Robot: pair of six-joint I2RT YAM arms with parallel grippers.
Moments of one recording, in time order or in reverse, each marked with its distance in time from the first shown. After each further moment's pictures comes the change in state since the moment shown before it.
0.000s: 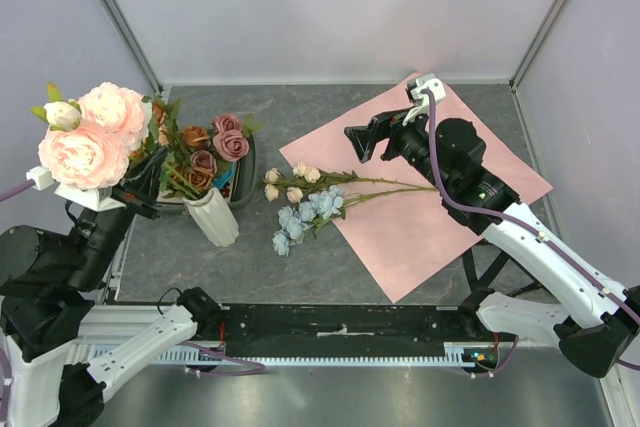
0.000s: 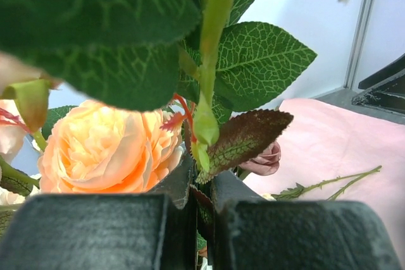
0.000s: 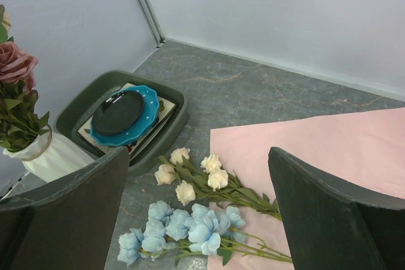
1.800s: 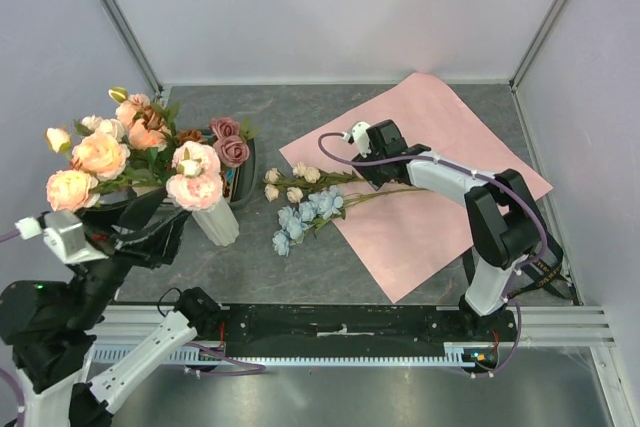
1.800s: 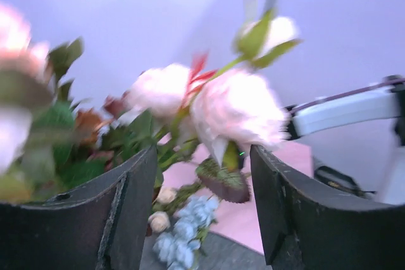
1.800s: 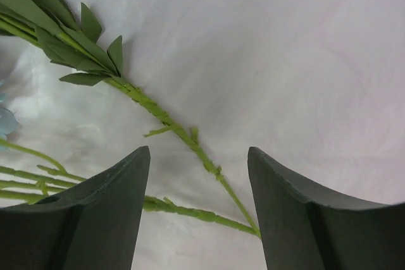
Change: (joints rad) left arm 0.000 -0.320 -0.306 0.034 0.134 -0.360; right arm -0.160 0.680 0.021 -0.226 0.061 -0.576
